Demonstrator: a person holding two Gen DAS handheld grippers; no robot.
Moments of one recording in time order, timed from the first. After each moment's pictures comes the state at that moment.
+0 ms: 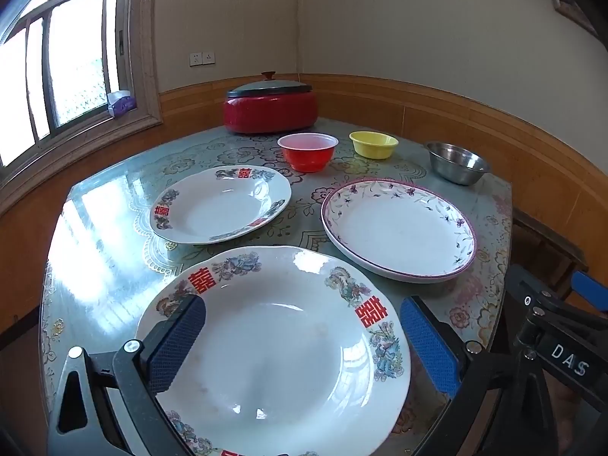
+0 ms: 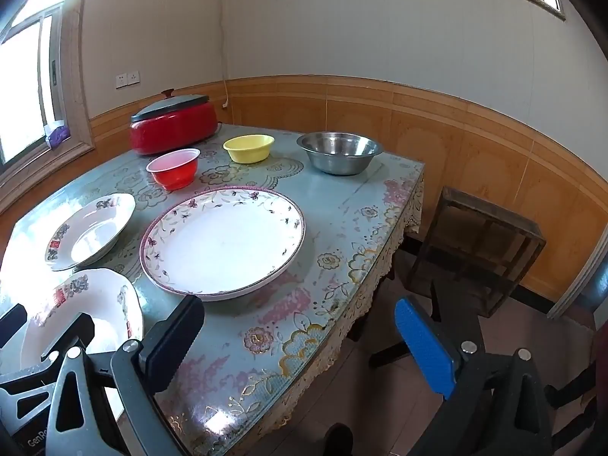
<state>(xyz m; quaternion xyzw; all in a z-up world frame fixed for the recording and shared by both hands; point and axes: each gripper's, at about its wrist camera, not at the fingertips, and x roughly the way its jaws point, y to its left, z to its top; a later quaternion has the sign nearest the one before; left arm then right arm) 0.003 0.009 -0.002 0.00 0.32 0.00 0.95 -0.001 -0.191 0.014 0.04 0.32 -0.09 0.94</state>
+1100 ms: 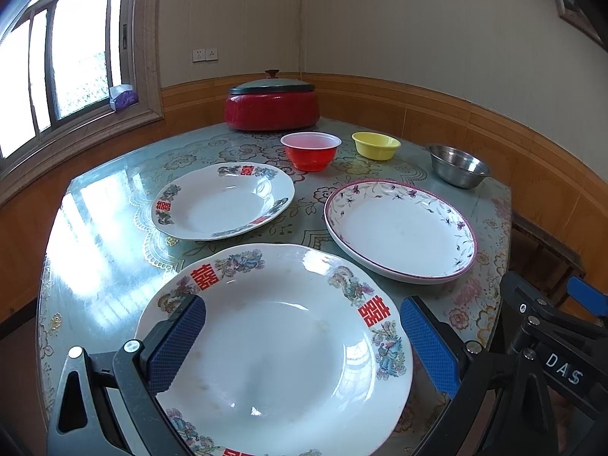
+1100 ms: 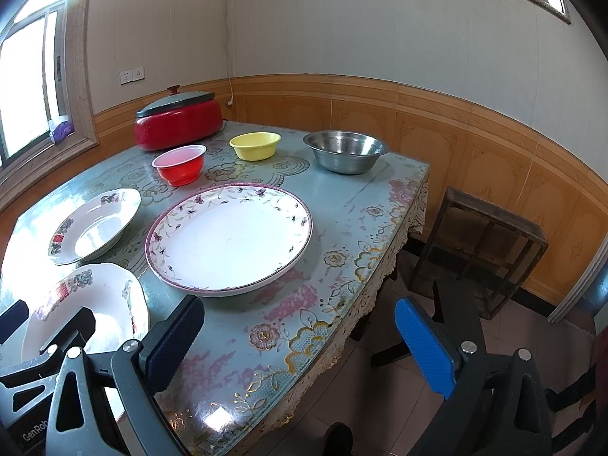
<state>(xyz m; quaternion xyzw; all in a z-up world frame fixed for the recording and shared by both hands) 0.004 0.013 -0.003 -0.01 0.33 0.00 0.95 -0.002 -0.186 0.015 0.03 0.33 -0.08 0.94</state>
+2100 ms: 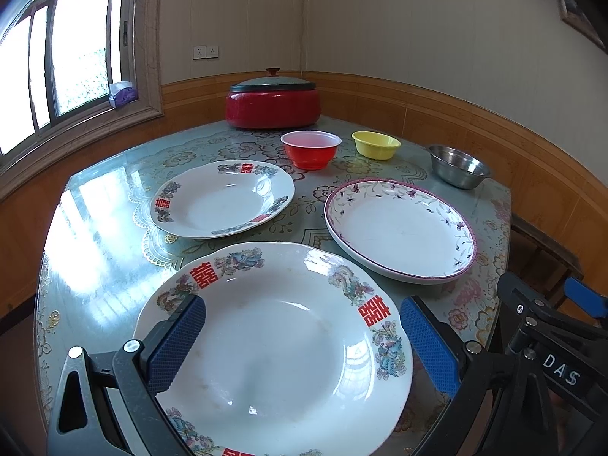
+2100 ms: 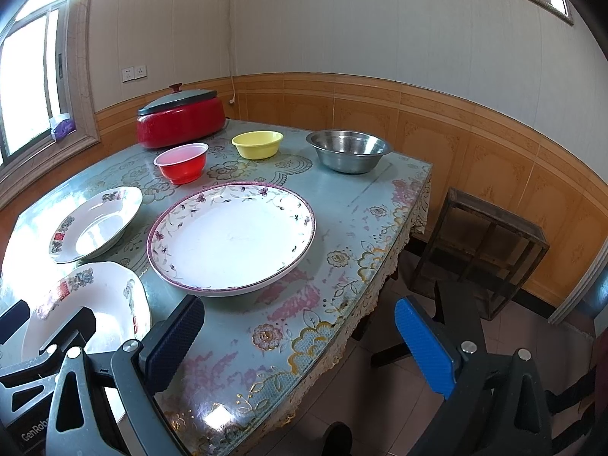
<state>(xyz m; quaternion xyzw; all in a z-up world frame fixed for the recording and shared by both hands) 0.006 0.015 -0.003 -0.02 0.33 0.00 0.94 0.000 -0.183 0.014 0.03 0.33 -0.08 0.94</state>
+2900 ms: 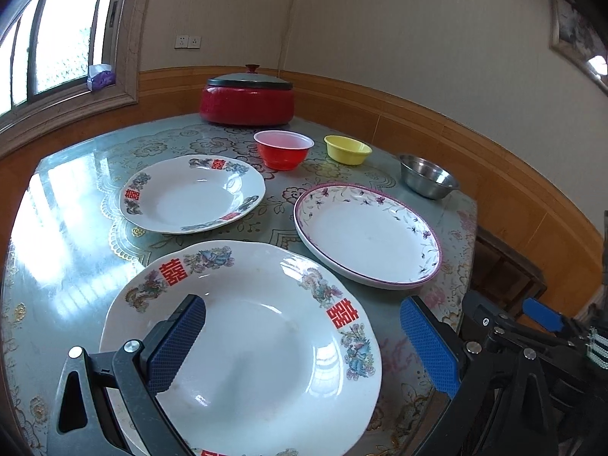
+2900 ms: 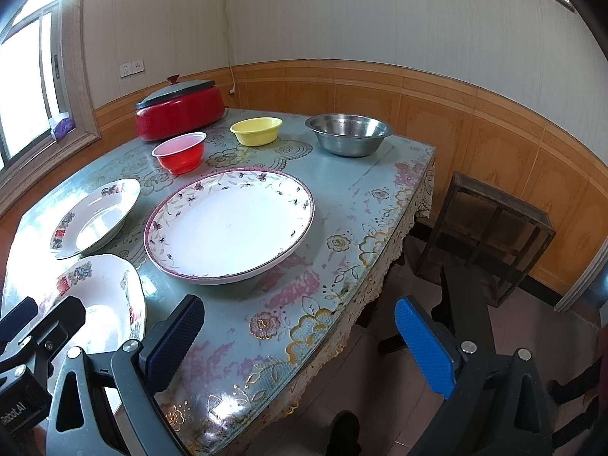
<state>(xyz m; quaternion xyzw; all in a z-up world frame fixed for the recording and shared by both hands) 0.007 0.022 -0.001 -0.07 0.33 -0.07 0.94 0.003 -0.196 0.007 0.05 0.35 -0.07 0.93</state>
